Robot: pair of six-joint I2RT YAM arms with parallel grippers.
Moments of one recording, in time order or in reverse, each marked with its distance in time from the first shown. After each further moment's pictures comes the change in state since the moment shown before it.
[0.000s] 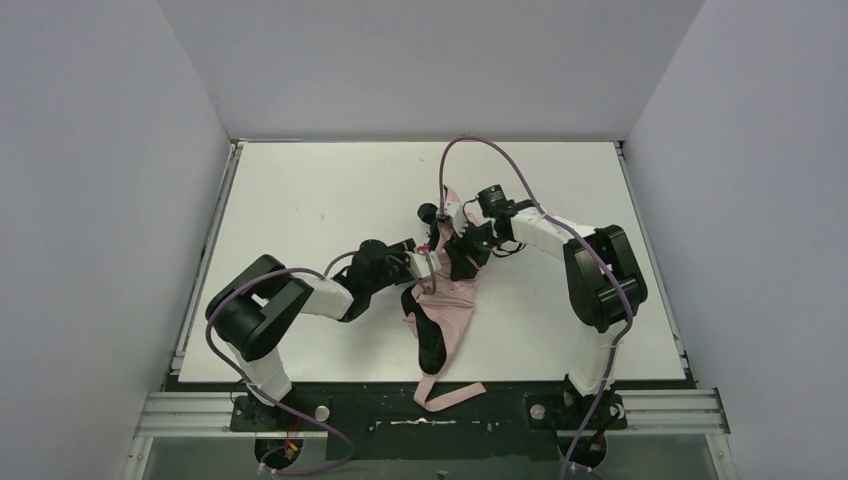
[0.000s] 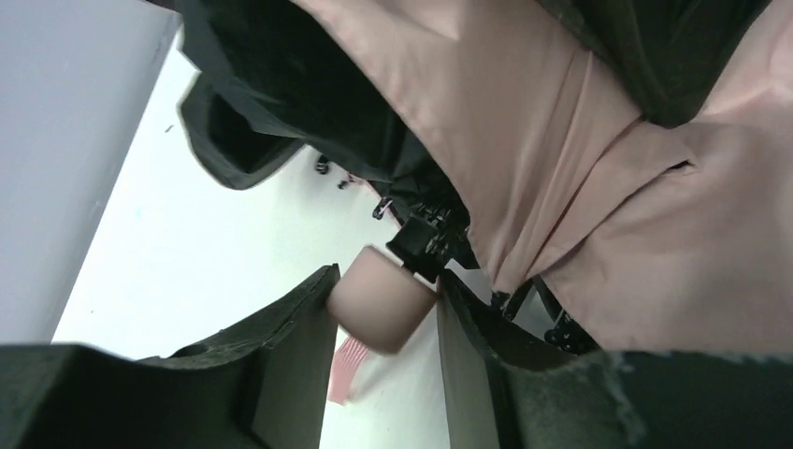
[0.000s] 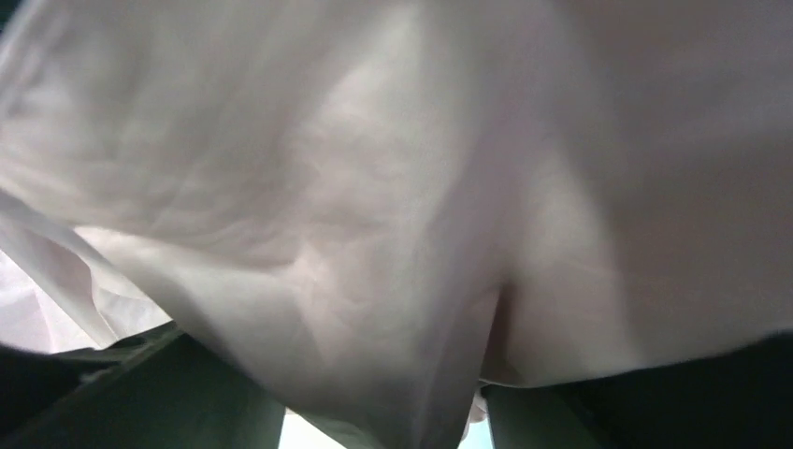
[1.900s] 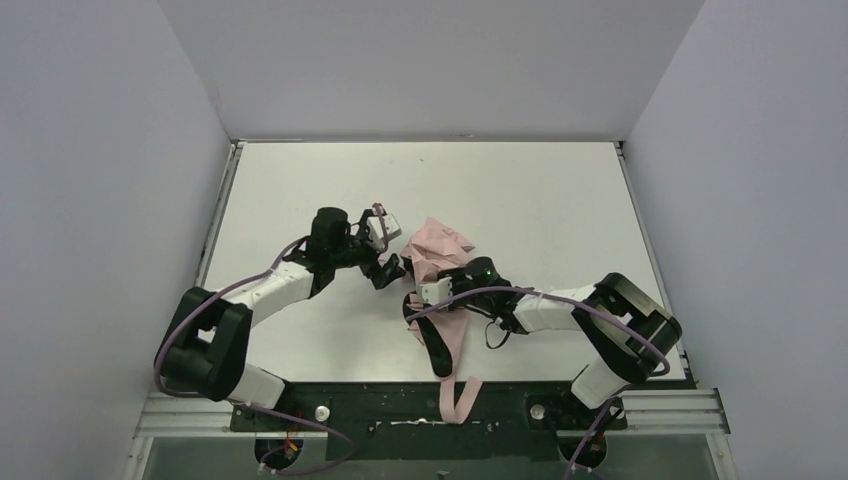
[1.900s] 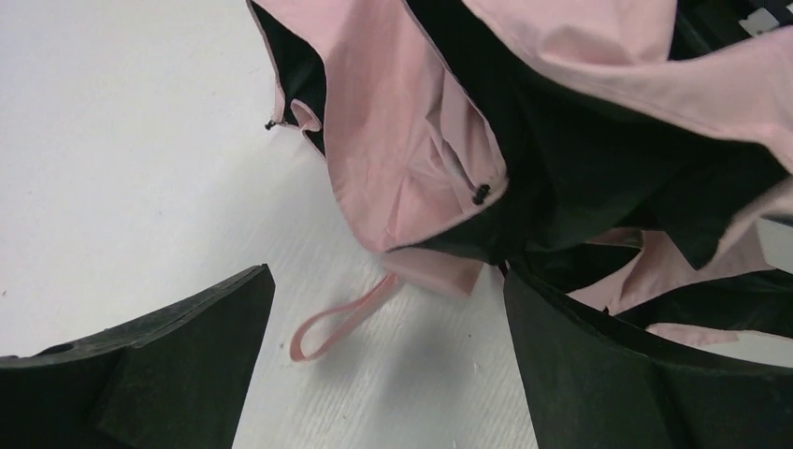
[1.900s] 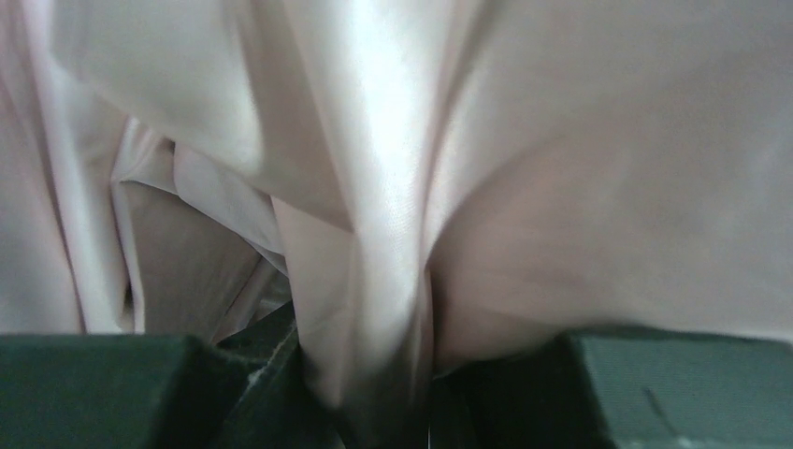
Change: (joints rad) left arm 0.258 -0.356 0.070 -0.620 0.426 -0.322; right arm 0.338 -0.302 -0.692 0.978 0.566 -0.580
